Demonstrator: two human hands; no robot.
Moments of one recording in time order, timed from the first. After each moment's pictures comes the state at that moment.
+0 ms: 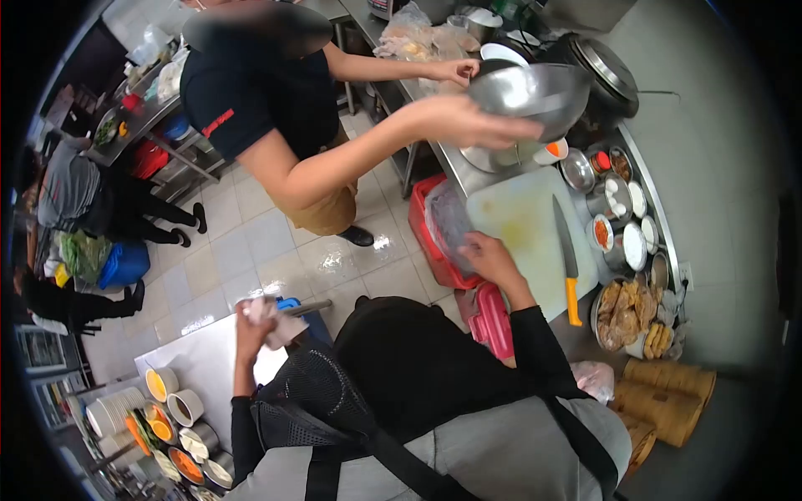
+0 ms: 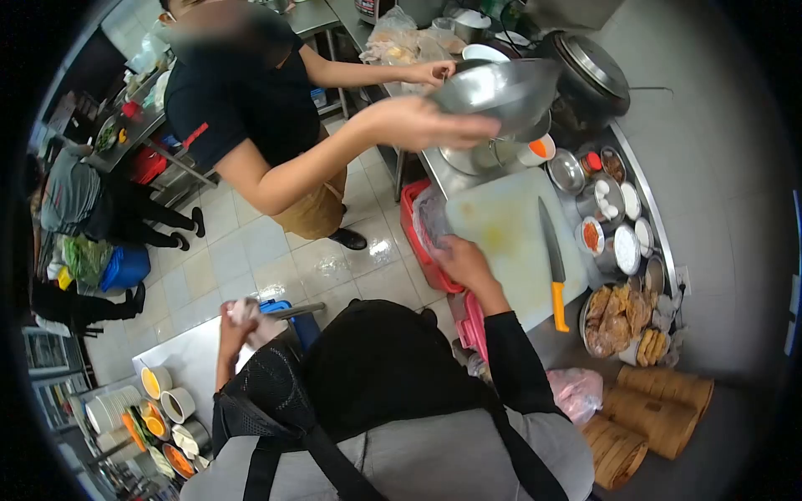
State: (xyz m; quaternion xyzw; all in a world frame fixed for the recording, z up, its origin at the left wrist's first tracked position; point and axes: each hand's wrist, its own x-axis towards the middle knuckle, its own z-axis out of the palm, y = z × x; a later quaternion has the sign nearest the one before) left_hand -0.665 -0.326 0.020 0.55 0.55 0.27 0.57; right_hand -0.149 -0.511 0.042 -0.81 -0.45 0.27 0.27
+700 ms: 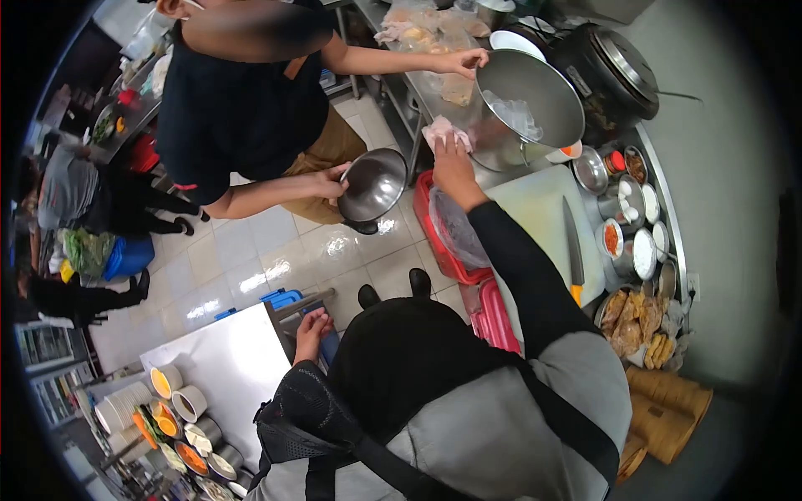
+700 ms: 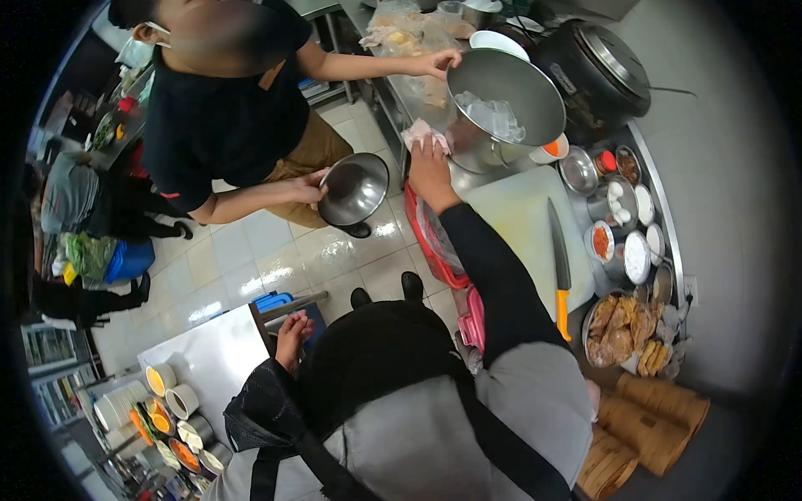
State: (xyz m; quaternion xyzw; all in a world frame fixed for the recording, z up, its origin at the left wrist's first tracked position) left_hand -0.583 -0.399 -0.071 0.33 0.57 0.19 0.73; right_hand -0.066 -0.308 -0.042 -0.78 -0.60 -0.13 0.16
